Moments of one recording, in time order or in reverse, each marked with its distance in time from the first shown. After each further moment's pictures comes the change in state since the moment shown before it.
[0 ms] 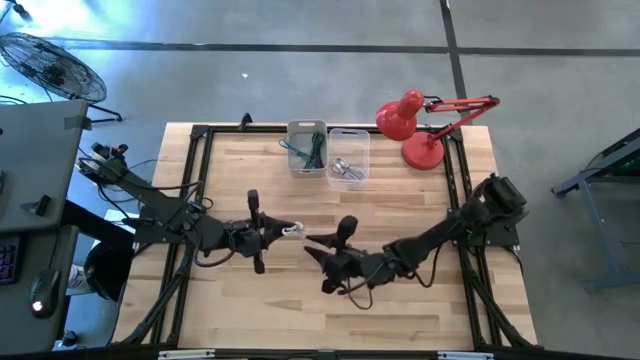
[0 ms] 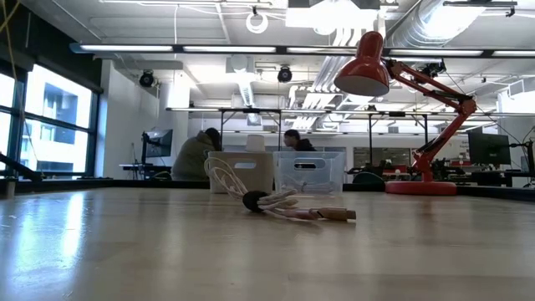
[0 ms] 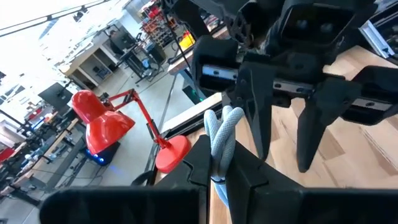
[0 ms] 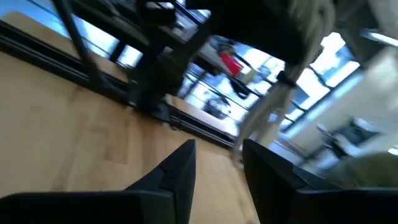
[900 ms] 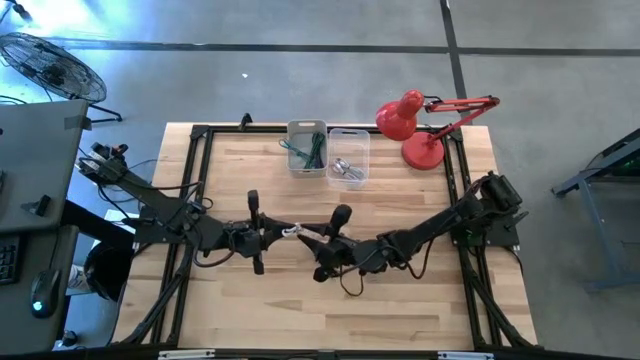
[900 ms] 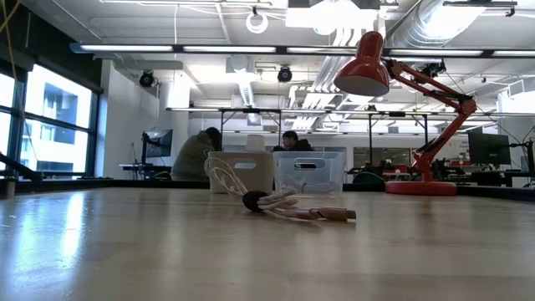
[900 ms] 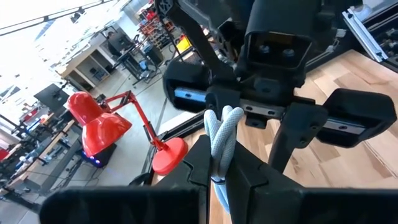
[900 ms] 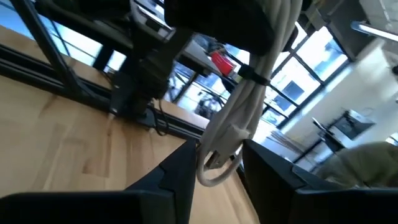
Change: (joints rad) left arm 0.000 0.000 0.000 0.002 0.011 -0.008; right arm -0.075 0.012 0.016 0.047 -0.064 0.011
